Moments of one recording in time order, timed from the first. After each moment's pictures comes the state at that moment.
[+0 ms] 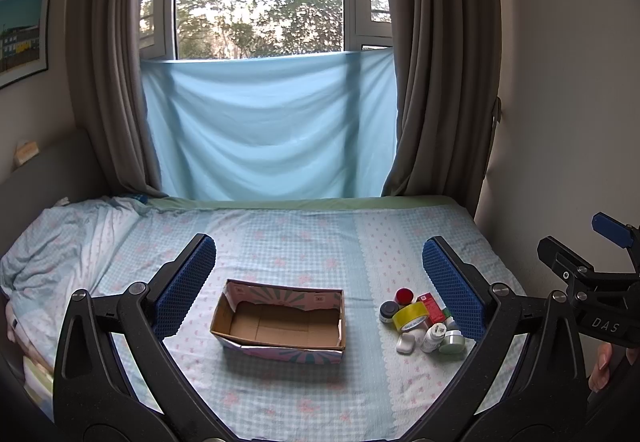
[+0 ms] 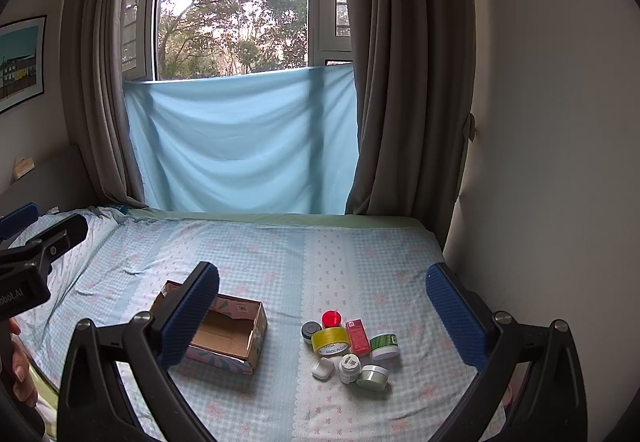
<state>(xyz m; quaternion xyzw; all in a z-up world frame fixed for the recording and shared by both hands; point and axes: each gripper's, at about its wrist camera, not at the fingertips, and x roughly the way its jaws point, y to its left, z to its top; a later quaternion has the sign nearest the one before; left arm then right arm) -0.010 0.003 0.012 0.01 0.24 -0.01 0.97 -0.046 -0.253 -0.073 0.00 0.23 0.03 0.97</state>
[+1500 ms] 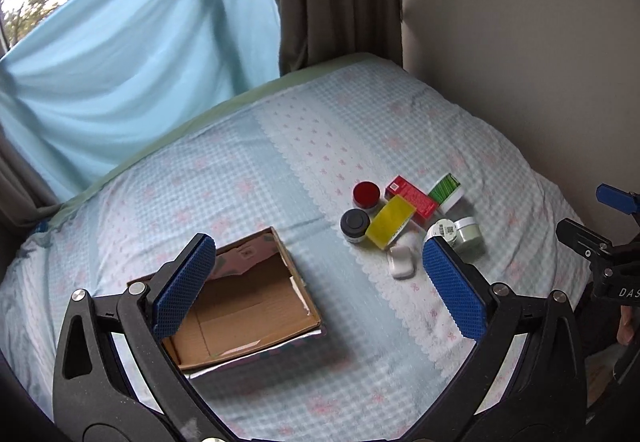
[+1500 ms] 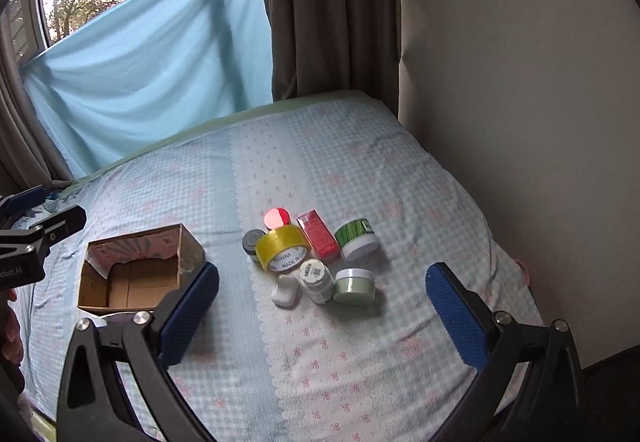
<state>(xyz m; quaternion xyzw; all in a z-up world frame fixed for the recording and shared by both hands) 0.175 -0.082 -0.207 0.17 0.41 -0.23 0.87 0.030 -0.318 -0.286 0.11 0.41 -0.10 0.90</state>
